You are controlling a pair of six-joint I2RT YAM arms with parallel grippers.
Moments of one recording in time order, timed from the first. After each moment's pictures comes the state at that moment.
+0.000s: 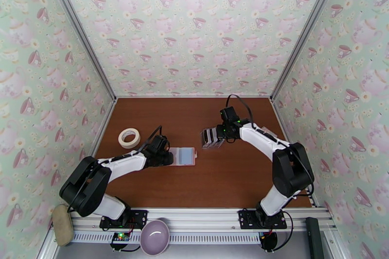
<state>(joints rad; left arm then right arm) -0.52 1.51 0.67 -0.24 0.05 -0.58 0.40 1.68 1.21 -0.58 0.06 0.33</state>
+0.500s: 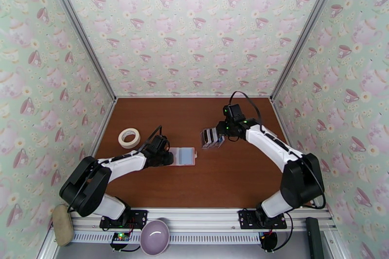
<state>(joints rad) -0.52 1.51 0.67 -0.24 0.05 -0.58 0.40 1.53 1.21 -0.60 0.01 0.36</state>
